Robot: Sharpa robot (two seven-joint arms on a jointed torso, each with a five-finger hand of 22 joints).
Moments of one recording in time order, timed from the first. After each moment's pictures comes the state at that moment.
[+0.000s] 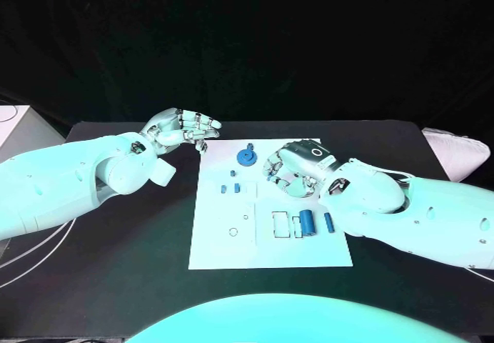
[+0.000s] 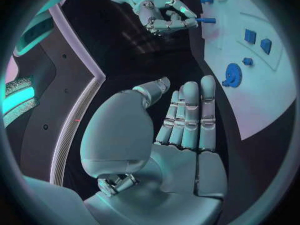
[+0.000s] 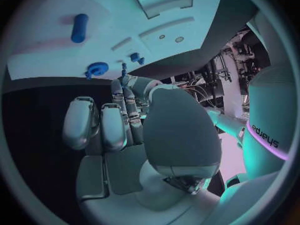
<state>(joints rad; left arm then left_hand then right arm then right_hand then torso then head) 1.18 -0.88 -0.05 1.39 -0.31 -0.03 0.33 1.31 -0.20 0.61 0.01 0.06 0.83 0.19 0.26 0.33 0.92 0.12 0.49 0.24 1.09 0.04 1.09 0.57 0.18 1.01 0.14 0.84 0.84 1.18 -0.79 -0.16 1.72 -1.76 -0.49 -0.21 1.39 -0.19 0.67 0.03 0.16 1.10 0.12 0.25 0.39 1.28 0.08 0.07 0.08 1.47 -0.02 1.29 1.10 0.09 1.41 0.07 1.25 1.19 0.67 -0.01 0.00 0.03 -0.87</state>
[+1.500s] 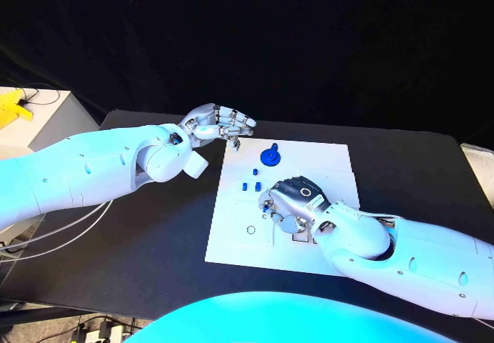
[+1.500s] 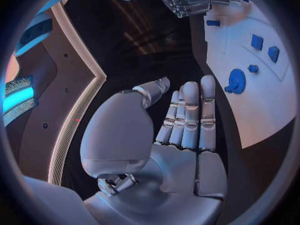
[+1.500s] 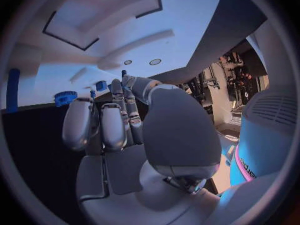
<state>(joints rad) 1.18 -0.86 -0.05 1.38 -0.30 -0.03 0.33 1.31 -0.20 0.61 0.02 0.06 0.83 0.19 0.26 0.33 0.92 0.13 0.49 0.24 1.08 0.05 1.09 0.57 0.18 1.01 0.14 0.83 0.83 1.05 -0.65 -0.19 1.66 -1.93 -0.47 -0.25 1.39 -0.19 0.67 0.03 0.16 1.10 0.12 0.25 0.39 1.28 0.08 0.07 0.08 1.47 -0.02 1.29 1.10 0.09 1.41 0.07 1.26 1.20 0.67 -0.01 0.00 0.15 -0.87</state>
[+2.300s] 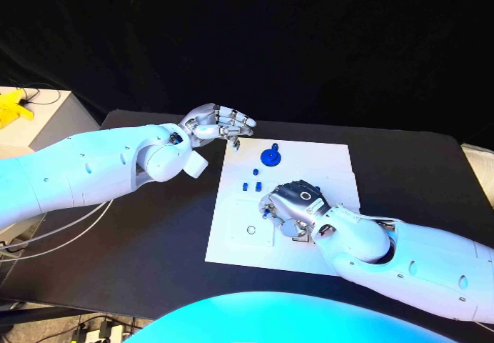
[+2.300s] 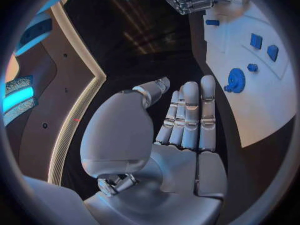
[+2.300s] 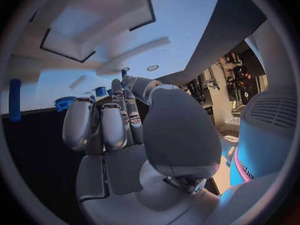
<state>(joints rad) 1.18 -0.85 -0.05 1.38 -0.30 -0.03 0.33 1.31 -0.20 0.61 0.02 0.06 0.83 0.19 0.26 0.33 0.92 0.13 0.49 0.24 1.08 0.05 1.09 0.57 0.18 1.01 0.14 0.83 0.83 1.04 -0.65 -0.19 1.66 -1.93 -0.46 -0.25 1.38 -0.19 0.68 0.03 0.16 1.10 0.12 0.25 0.40 1.28 0.08 0.06 0.08 1.47 -0.02 1.29 1.10 0.09 1.41 0.07 1.26 1.20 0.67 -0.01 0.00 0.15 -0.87</state>
